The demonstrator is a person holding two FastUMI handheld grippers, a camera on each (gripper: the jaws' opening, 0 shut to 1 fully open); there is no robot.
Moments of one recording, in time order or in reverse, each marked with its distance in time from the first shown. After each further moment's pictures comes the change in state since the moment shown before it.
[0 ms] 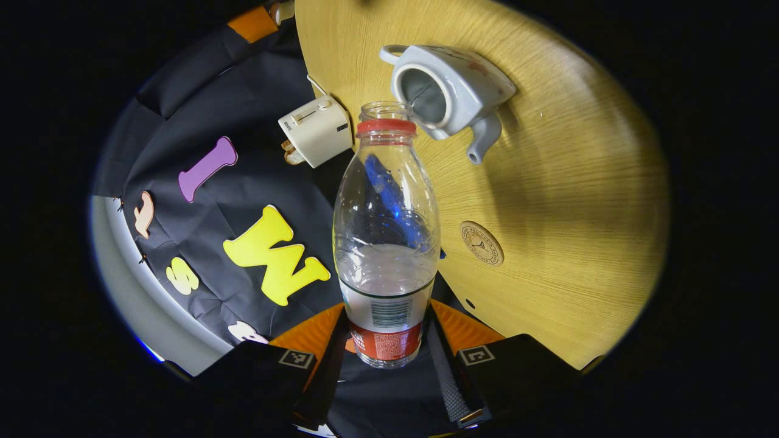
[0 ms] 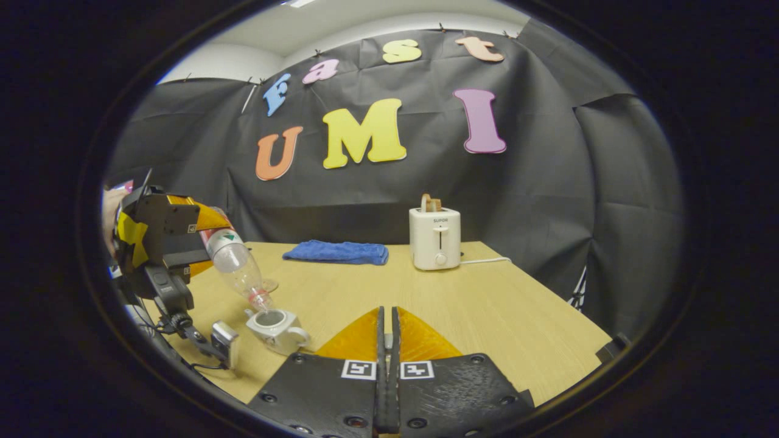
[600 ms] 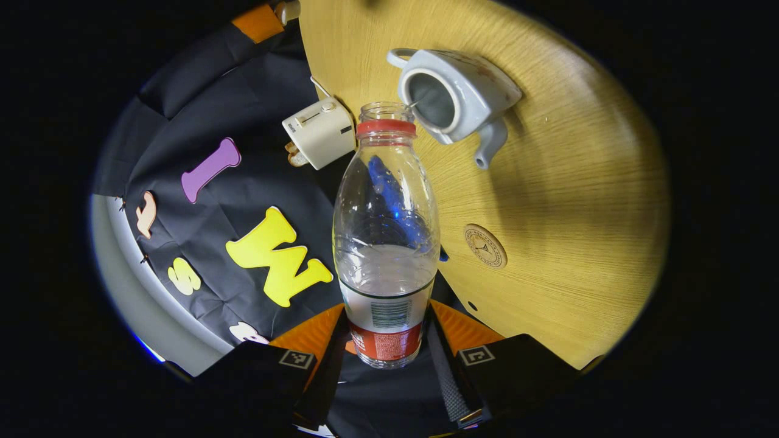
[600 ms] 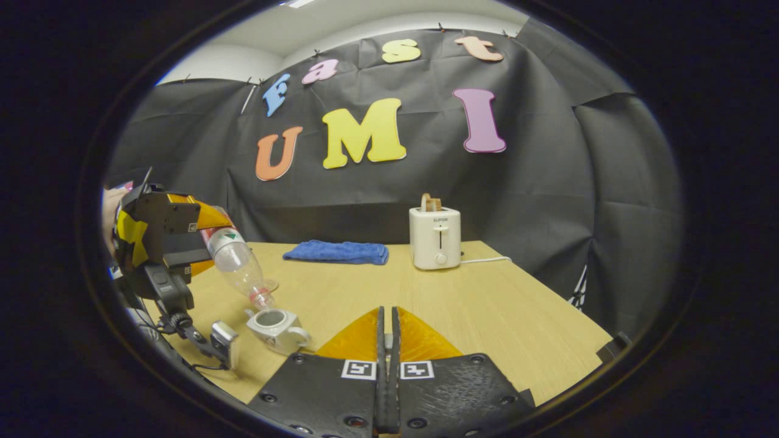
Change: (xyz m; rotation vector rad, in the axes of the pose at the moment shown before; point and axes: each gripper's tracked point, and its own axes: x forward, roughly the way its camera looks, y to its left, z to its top) left arm -0.004 0.005 0.000 -0.027 -0.015 0.016; right arm -0.002 0.001 0.001 -0.002 0.000 -0.002
